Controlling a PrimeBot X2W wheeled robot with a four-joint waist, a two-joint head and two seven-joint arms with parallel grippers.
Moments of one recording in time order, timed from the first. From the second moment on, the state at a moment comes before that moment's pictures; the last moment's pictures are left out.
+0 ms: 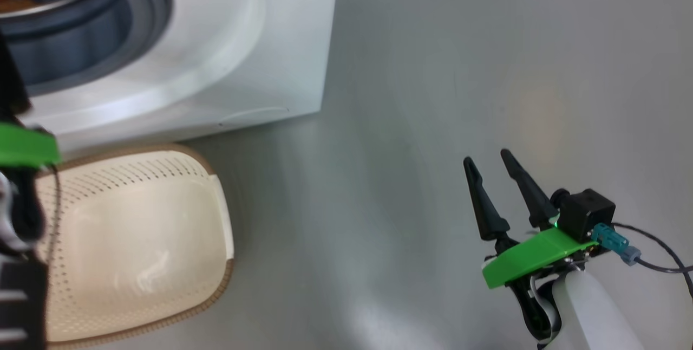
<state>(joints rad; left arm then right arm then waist) -0.66 0.32 0.00 0.33 -0.54 -0.03 -0.25 -0.33 -0.06 0.11 0.32 0.29 0.13 -0.26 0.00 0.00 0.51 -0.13</state>
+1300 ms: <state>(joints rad) 0.11 0.04 0.23 -0.03 -0.29 -0.07 -0.26 -0.16 -0.06 0.07 0.30 0.18 0.13 -0.26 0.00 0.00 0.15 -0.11</state>
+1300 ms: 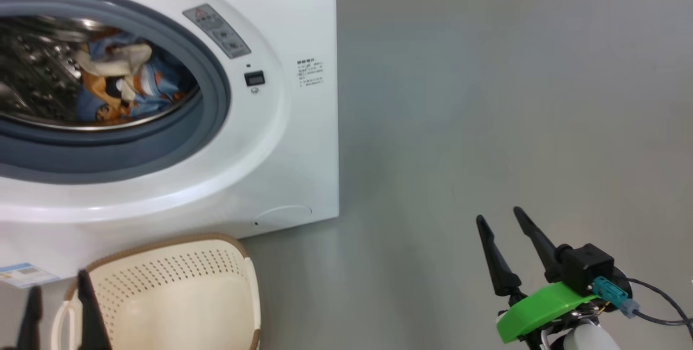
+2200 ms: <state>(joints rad) 0.29 0.04 0.11 -0.07 -0.24 0.01 -0.26 -0.09 -0.05 0.04 0.25 0.15 0.13 -0.26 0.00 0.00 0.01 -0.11</state>
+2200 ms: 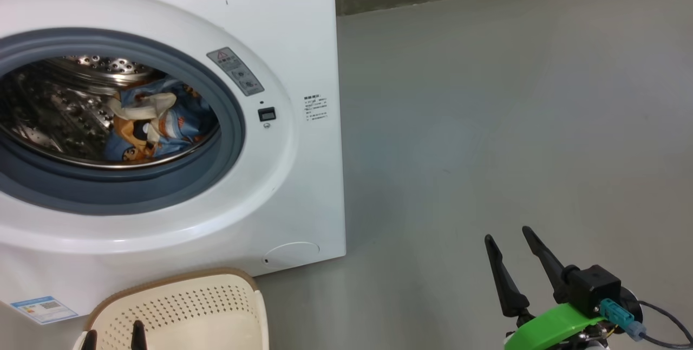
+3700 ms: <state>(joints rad) 0.31 0.04 0.08 -0.09 -0.19 0.05 -0.26 -0.06 -0.05 0.03 0.25 0.15 0.13 -0.26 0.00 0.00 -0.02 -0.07</state>
